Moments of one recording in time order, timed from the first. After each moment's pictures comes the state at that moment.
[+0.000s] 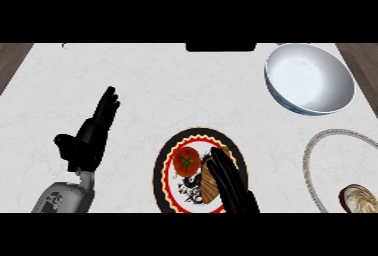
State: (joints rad) left arm -0.16 0.21 -0.20 -1.52 0.11 0.22 0.05; right arm 0.14 -0.05 0.77 -1.86 0.65 -0.62 -0.06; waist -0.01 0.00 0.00
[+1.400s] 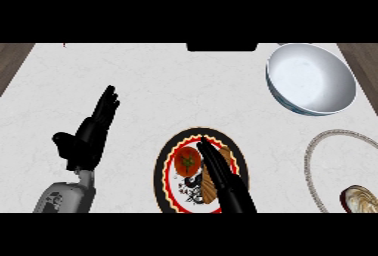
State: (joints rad) left arm -0.15 0.15 -0.12 -1.53 0.04 0.14 0.08; right arm 0.07 -0.03 0.69 -1.76 0.58 -0.32 0.19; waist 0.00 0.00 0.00
